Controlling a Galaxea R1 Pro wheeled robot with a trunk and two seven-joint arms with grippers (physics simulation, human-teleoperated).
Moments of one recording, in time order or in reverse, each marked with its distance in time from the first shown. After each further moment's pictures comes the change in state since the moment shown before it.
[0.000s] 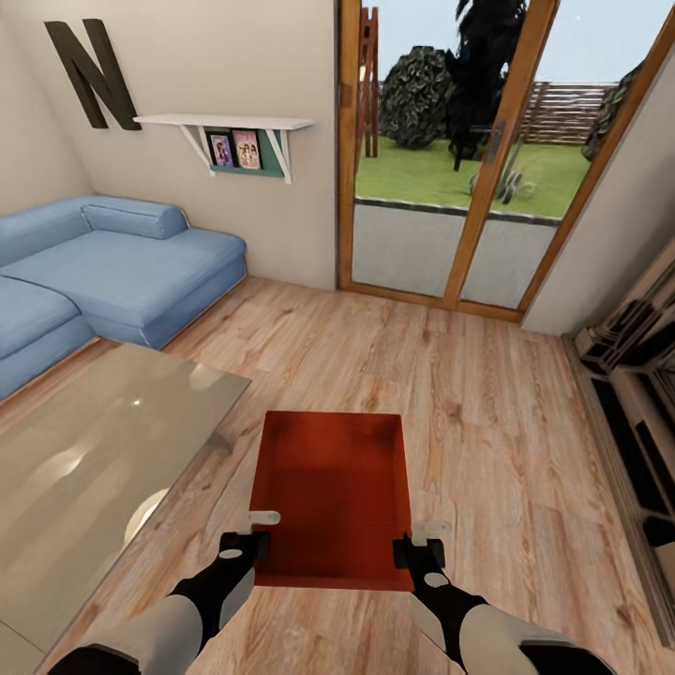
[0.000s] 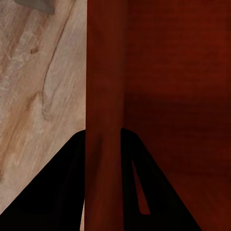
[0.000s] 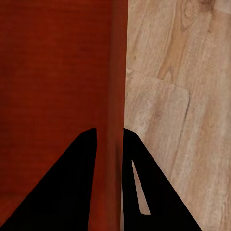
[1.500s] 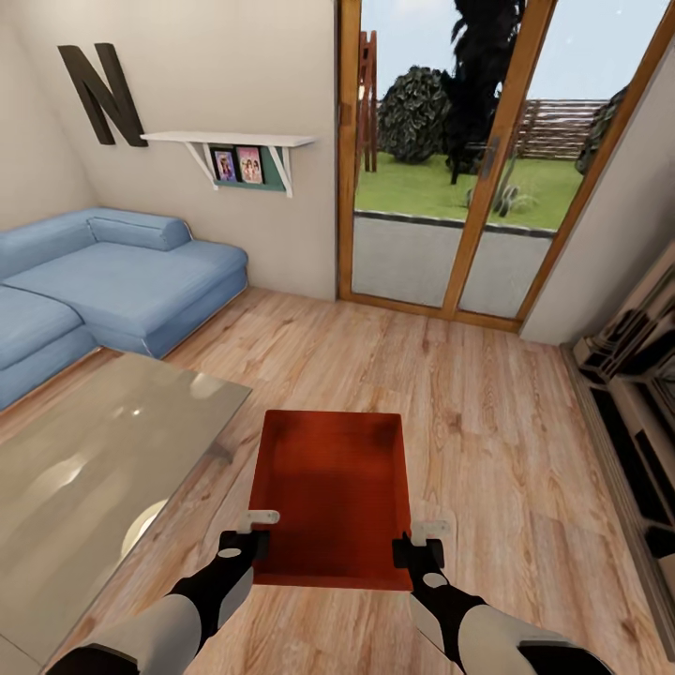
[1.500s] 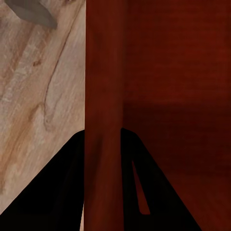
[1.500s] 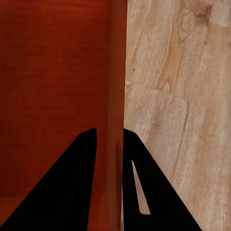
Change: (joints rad) left arm -0.001 0.003 0.009 -0.003 -0.014 0.000 -0.009; right arm 0.001 0.004 0.013 0.000 -0.019 -0.008 -0.005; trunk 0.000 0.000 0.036
